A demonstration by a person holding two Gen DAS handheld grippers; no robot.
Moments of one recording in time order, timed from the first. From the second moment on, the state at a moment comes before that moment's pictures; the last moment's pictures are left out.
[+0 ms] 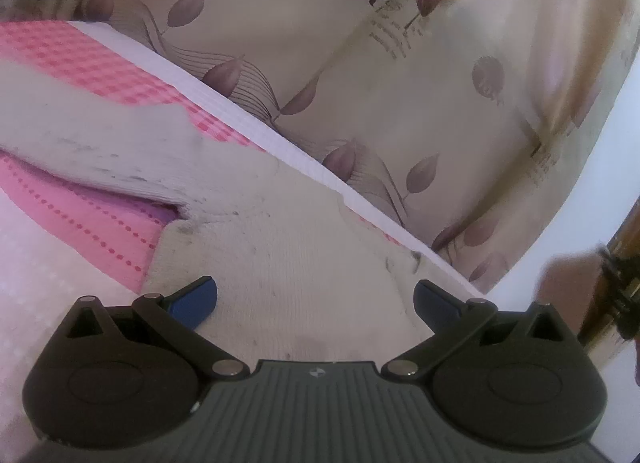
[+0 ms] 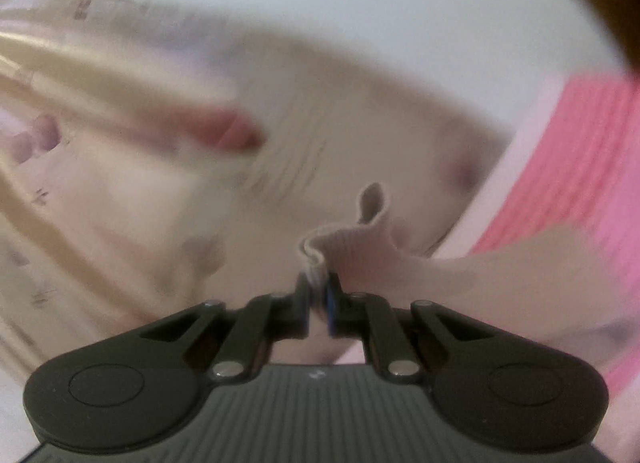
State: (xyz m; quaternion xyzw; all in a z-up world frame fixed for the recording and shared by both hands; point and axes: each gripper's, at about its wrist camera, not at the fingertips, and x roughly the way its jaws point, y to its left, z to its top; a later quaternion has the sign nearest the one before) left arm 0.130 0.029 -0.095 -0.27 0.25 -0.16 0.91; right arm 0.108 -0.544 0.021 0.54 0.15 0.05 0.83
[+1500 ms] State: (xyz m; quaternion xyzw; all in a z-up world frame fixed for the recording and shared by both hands) left arm 0.223 -0.017 -0.036 -0.21 0.28 -0.14 0.93; right arm 0.040 -0.439 -0.125 0.50 0.22 0.10 0.83
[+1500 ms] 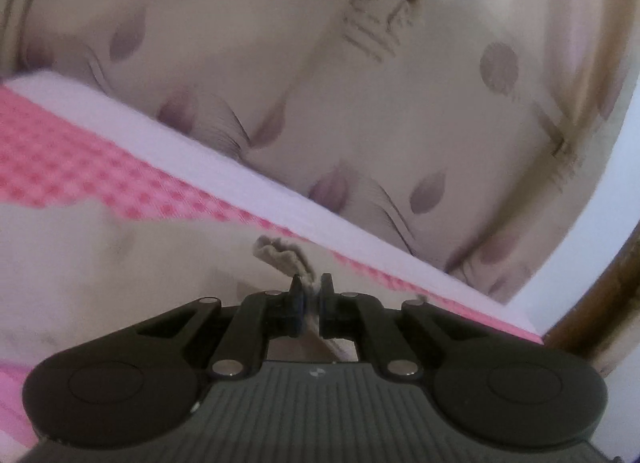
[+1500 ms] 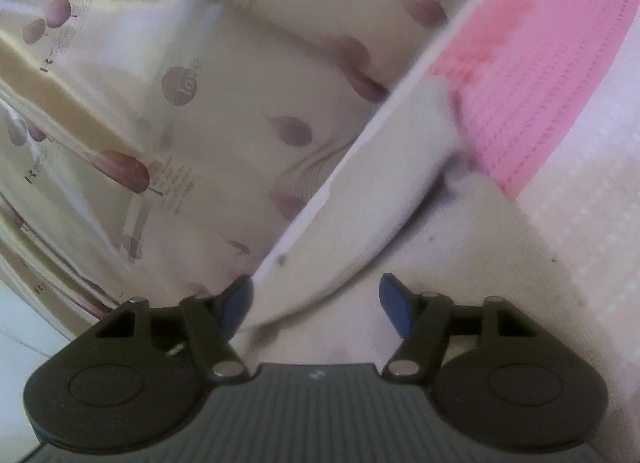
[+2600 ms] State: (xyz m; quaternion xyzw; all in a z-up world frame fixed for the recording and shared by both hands) left arm 0.213 0.001 -0.093 -0.24 0.30 -0.06 0.92; right arm 0.062 -0.487 -0.096 0.50 0.22 -0.02 0.83
